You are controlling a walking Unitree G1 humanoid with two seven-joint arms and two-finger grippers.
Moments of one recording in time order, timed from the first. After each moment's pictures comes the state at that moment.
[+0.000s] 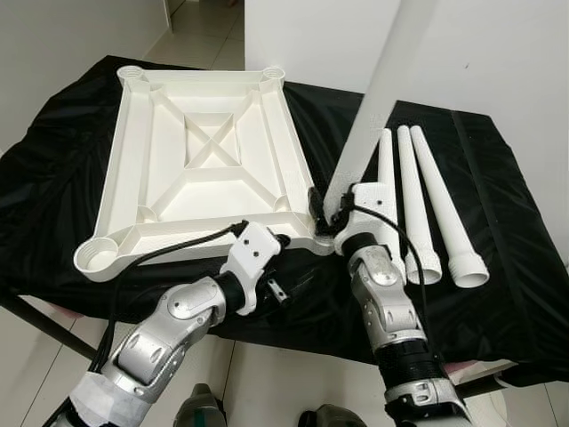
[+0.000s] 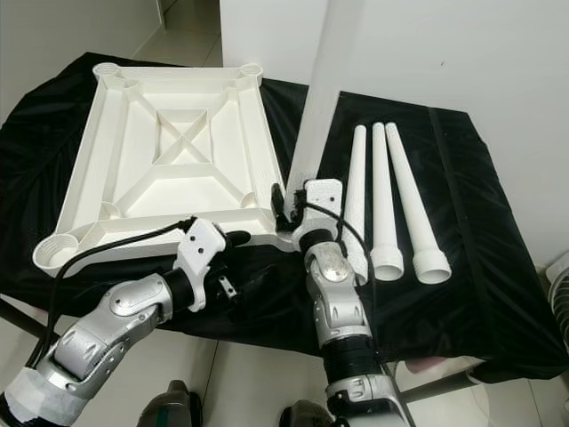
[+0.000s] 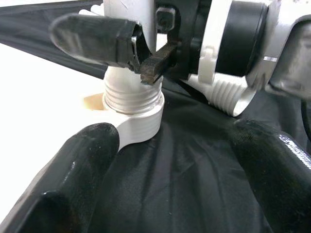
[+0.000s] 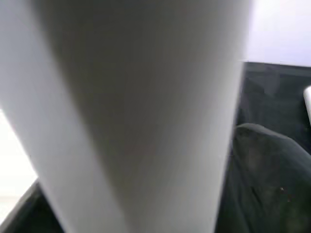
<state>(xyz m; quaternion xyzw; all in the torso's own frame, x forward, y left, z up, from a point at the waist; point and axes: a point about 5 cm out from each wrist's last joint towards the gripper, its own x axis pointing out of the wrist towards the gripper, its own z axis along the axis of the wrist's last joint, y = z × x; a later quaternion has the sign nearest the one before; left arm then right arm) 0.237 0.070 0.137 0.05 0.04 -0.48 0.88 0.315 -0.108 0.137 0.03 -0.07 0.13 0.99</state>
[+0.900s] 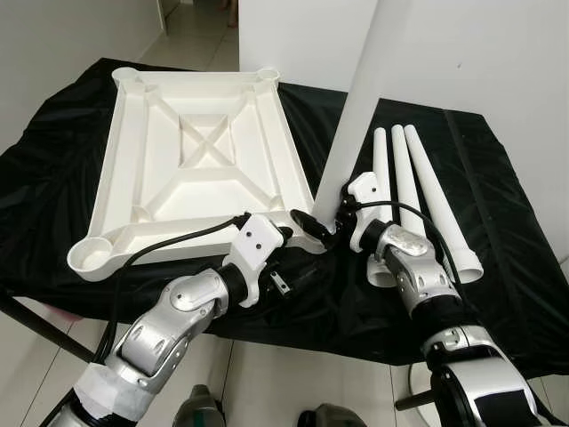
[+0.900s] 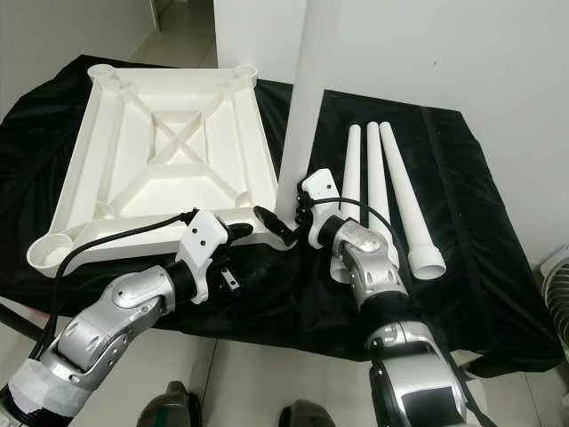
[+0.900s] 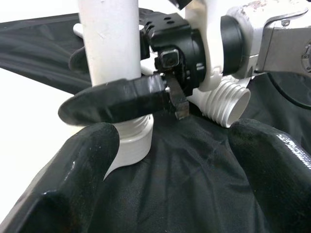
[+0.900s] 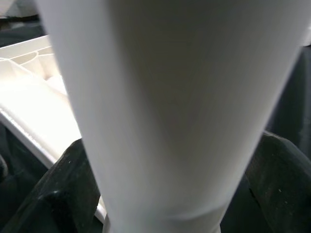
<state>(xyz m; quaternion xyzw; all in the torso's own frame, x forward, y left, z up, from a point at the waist) 0.243 0.067 0.144 0.05 0.02 -0.48 0.87 0.342 -0.119 0.127 -0.05 0.00 0.40 0.91</state>
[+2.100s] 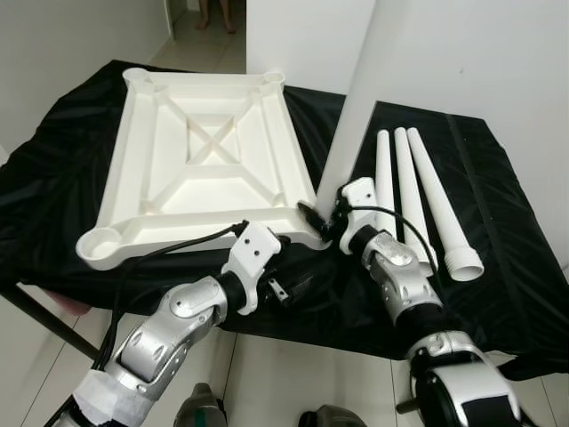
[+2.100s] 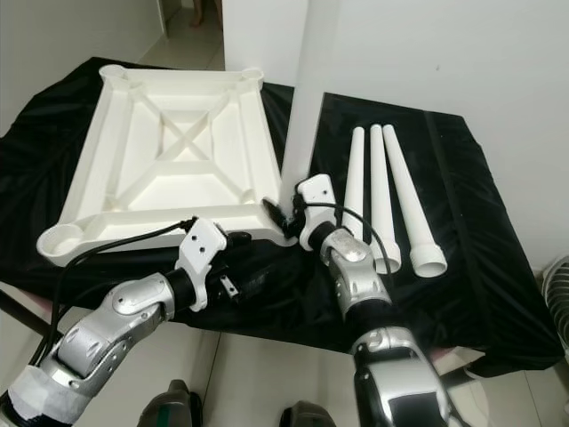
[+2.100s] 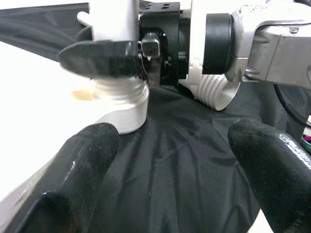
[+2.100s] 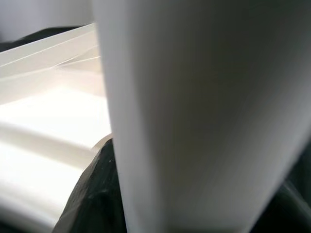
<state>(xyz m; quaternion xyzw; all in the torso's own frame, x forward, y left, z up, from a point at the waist) 0.238 0.070 0.134 0.04 0.04 -0.48 0.88 0.343 -0.121 0.118 -0.01 -0.02 0.22 0.98</state>
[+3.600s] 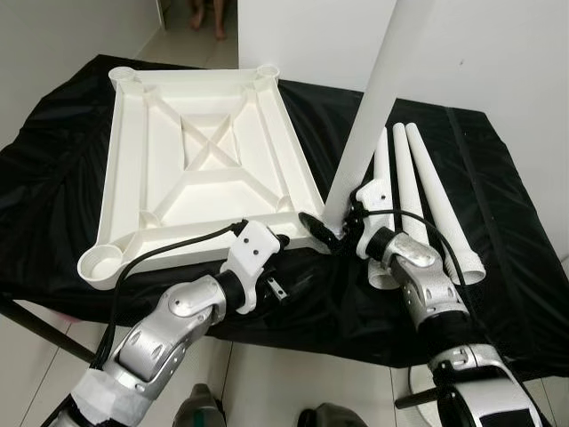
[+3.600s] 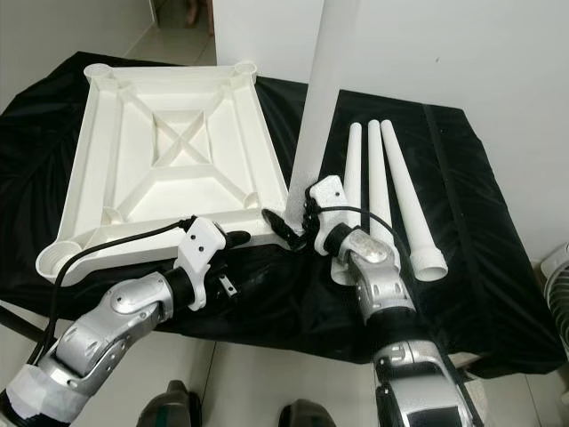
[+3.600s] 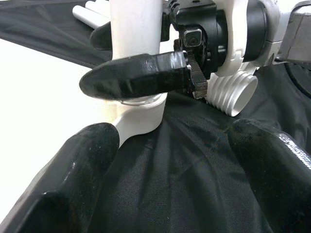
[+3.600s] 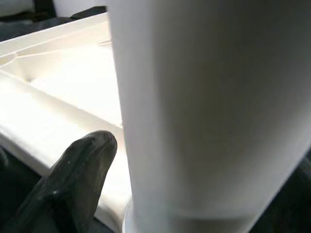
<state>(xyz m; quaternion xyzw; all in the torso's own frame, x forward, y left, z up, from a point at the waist) 0.240 0.070 0.135 0.04 0.04 -0.48 0.87 0.331 -0.130 0.126 -0.06 0.00 0.39 0.92</state>
